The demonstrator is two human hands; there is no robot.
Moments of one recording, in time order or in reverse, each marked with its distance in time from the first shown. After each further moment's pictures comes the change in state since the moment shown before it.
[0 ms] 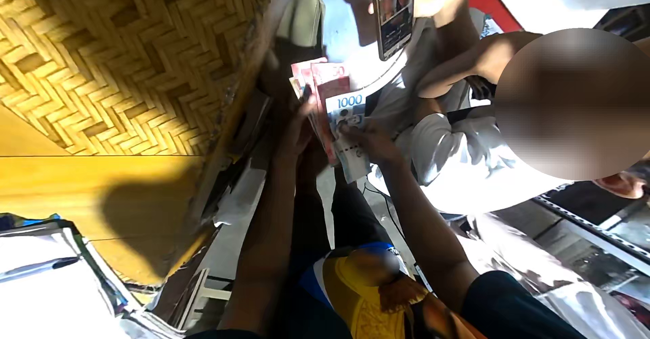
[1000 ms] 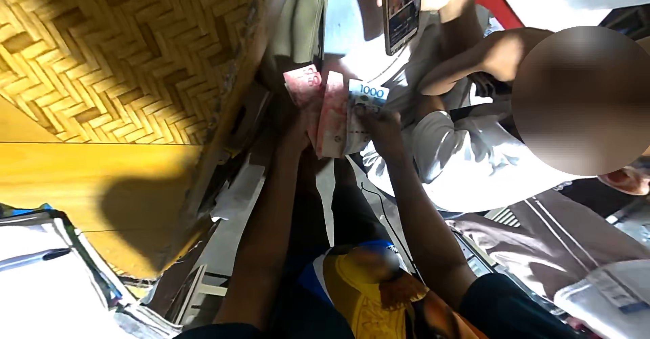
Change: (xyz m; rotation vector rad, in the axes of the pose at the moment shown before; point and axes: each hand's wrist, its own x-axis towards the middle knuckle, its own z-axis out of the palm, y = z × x) left_hand 0.005 -0.007 0.008 0.132 0.181 -0.409; right_hand 0.006 0.021 -0.015 -0.184 0.408 -0.214
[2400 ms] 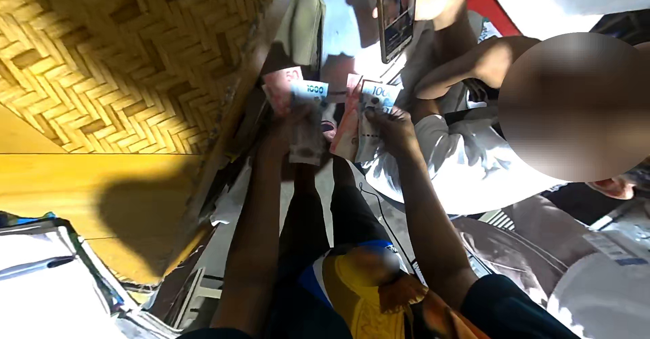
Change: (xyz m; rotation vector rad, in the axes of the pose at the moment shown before) left_hand -0.017 0.022 -0.024 0.150 0.098 0.158; right_hand 0.012 -0.011 -0.025 0.132 0.072 0.214
